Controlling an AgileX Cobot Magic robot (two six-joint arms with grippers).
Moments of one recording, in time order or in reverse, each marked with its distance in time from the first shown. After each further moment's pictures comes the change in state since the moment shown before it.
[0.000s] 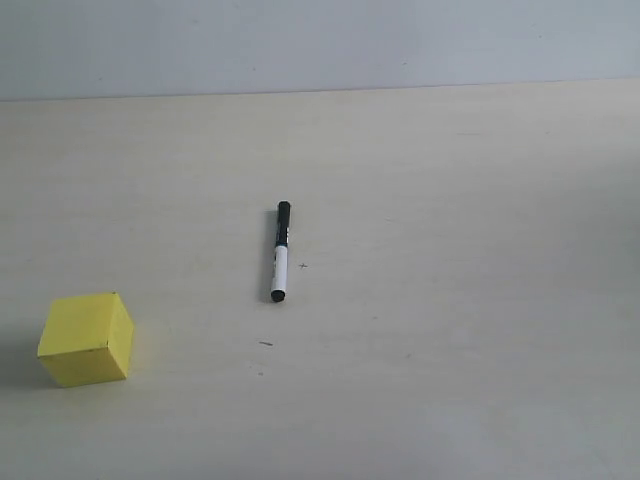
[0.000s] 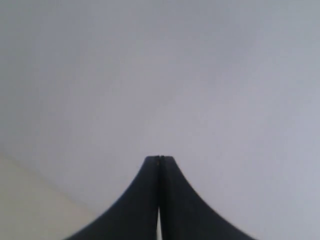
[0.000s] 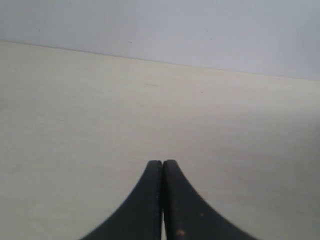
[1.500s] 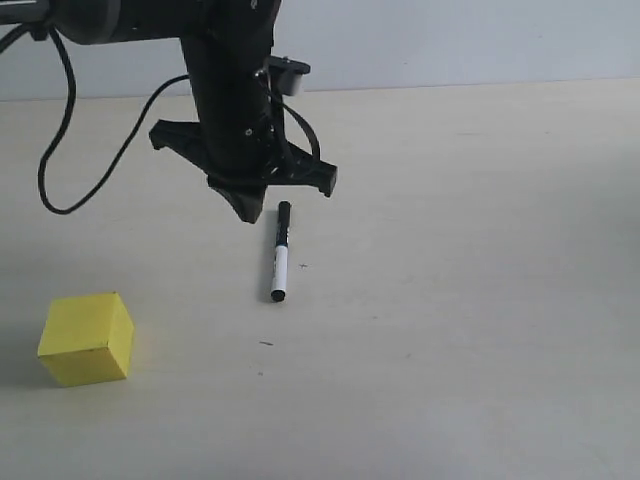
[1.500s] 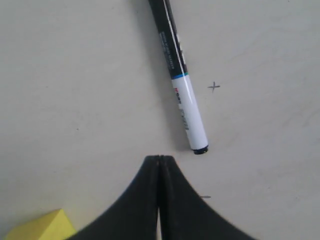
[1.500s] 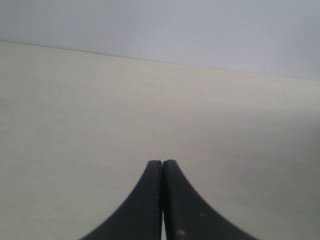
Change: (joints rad) left arm -0.631 2.044 -1.662 0.359 1.362 0.018; right arm 0.000 0.000 0.000 0.000 0.000 0.000
